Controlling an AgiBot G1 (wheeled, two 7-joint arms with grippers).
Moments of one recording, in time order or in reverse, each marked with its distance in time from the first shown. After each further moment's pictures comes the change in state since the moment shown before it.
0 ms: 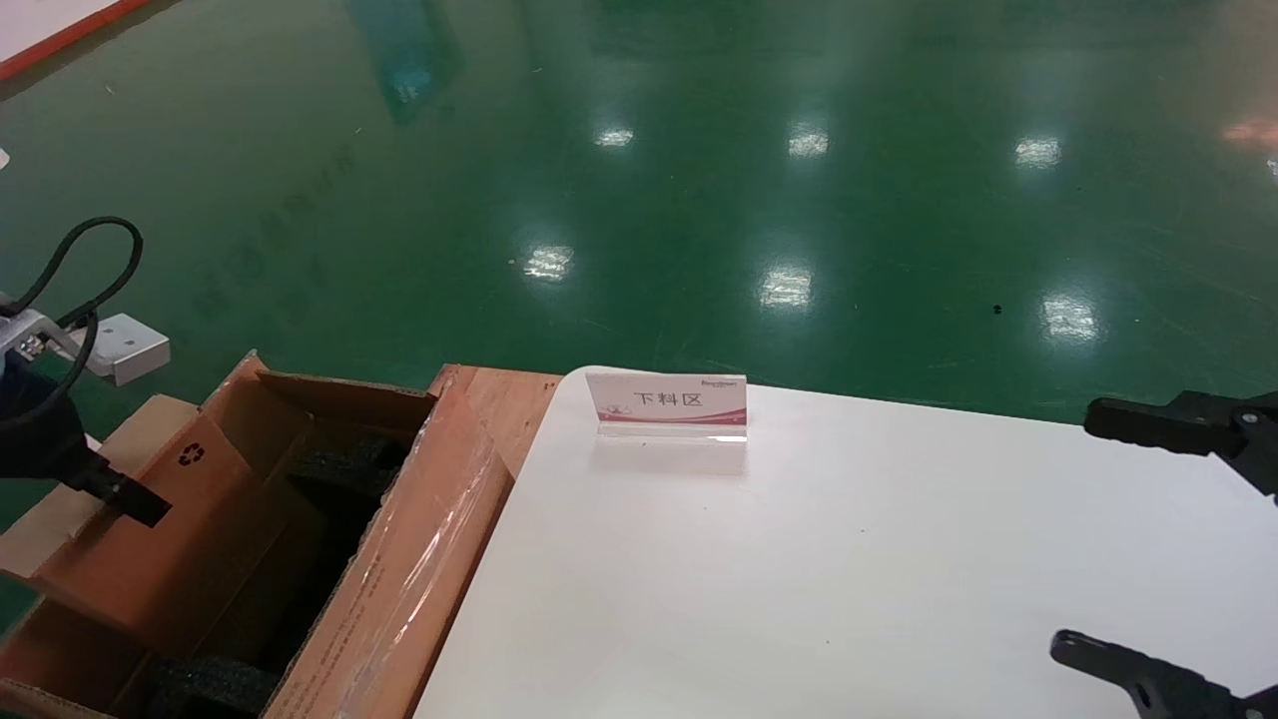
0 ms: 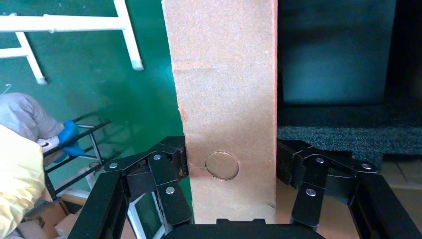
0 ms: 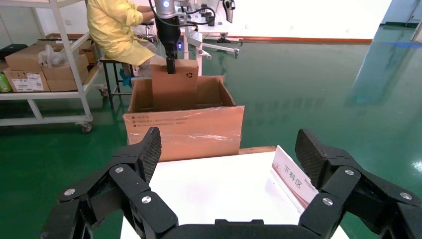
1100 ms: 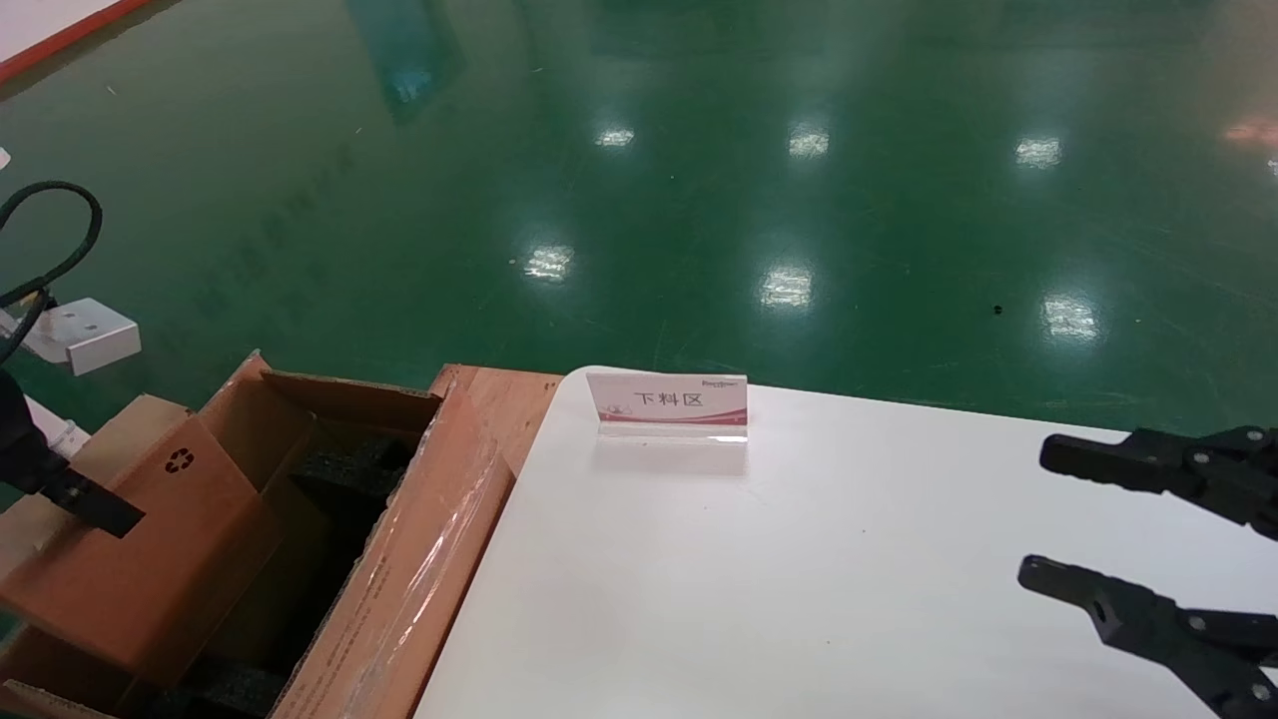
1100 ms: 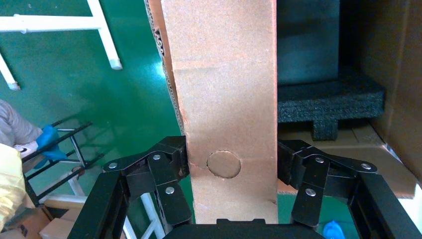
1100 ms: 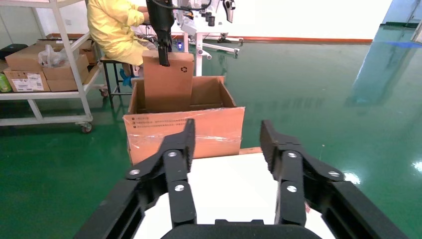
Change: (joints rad) left arm -0.179 -0.007 -0.019 -0.030 -0.085 0.184 0.086; right arm 0.000 -0.001 0.002 0.000 -0.001 -0.001 0.001
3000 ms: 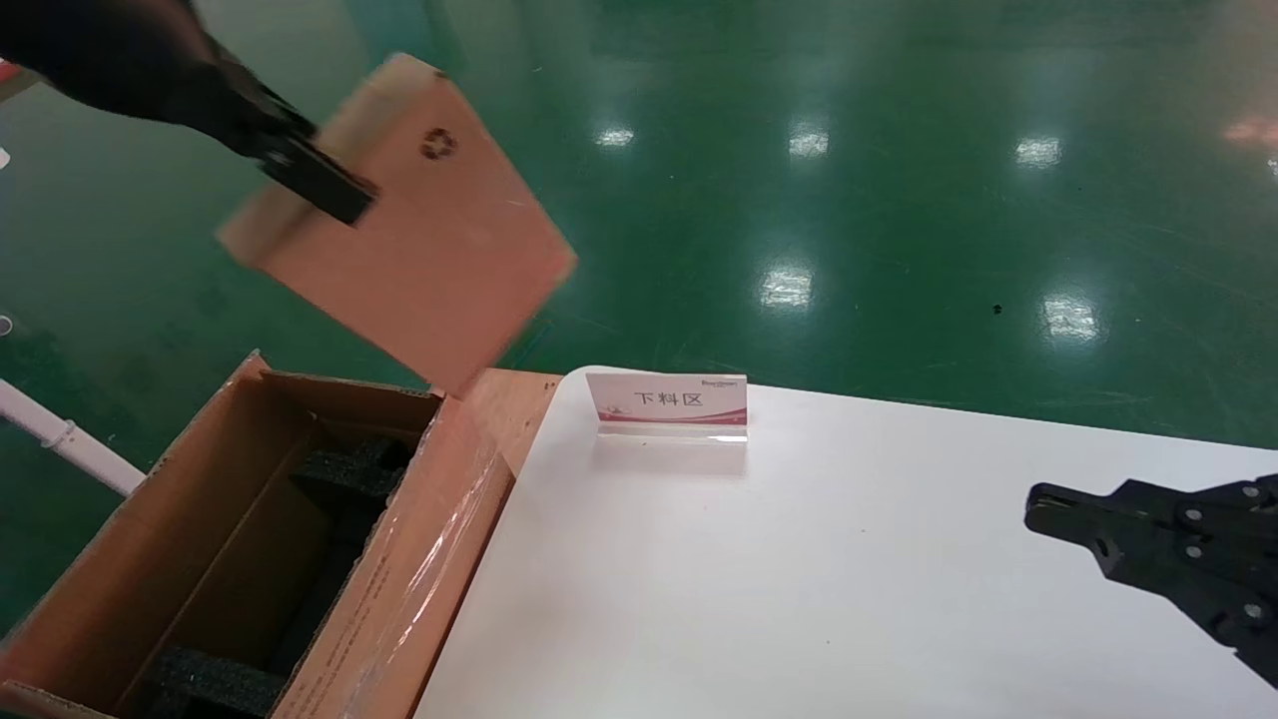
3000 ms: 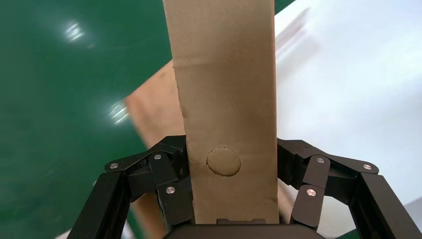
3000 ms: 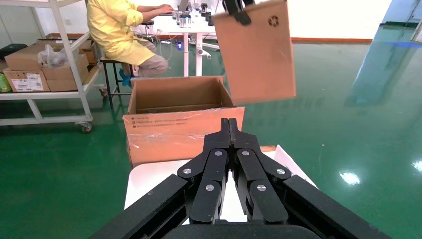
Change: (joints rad) left arm 0.128 0.230 -0.778 0.214 -0.016 0.214 0.227; right arm -0.001 -0.002 0.004 0.000 -0.003 -0.002 0.002
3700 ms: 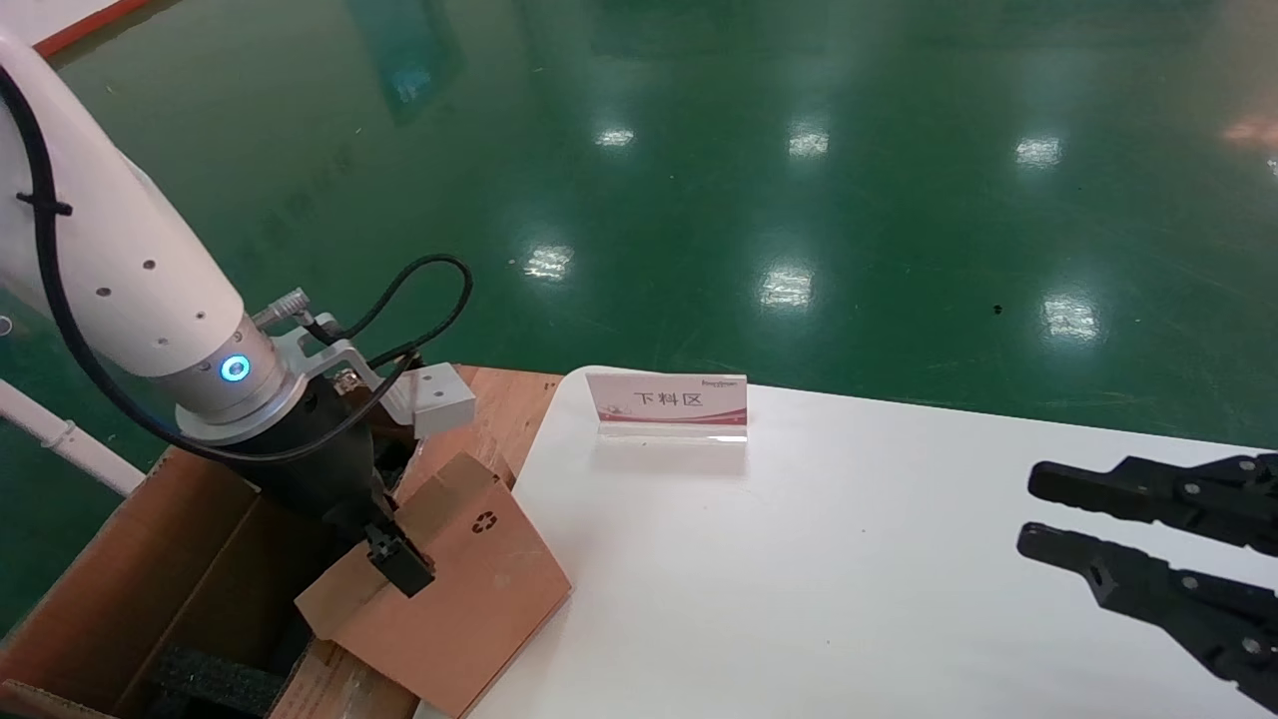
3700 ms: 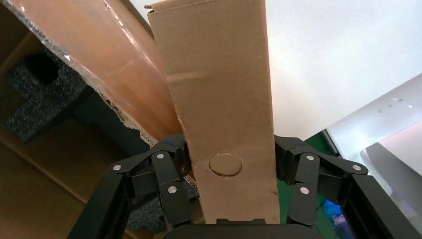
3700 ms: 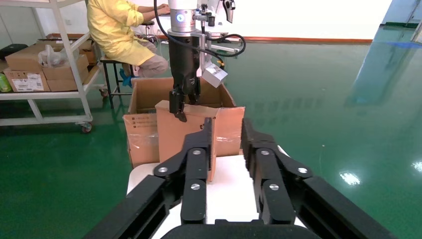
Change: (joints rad) left arm 0.428 -0.072 -0.001 -0.353 0.010 -0.094 -0.252; right arm -0.001 0.000 0.001 0.001 -0.001 0.000 0.001
